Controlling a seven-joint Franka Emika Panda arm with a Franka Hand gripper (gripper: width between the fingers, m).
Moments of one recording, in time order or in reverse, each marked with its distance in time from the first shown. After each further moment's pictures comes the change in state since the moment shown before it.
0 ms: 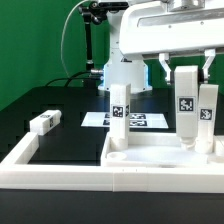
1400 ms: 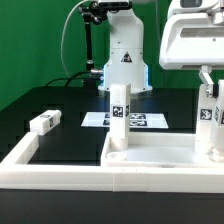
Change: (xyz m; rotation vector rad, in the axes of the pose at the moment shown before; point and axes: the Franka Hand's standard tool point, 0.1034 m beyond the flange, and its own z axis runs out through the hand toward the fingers) arm -0.030 -0.055 0.014 -0.001 -0.017 -0.230
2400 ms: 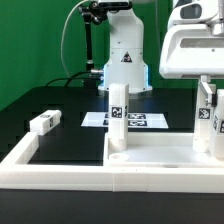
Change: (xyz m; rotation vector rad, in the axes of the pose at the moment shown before) arm -0.011 -0.001 0.012 -0.007 0.018 -0.007
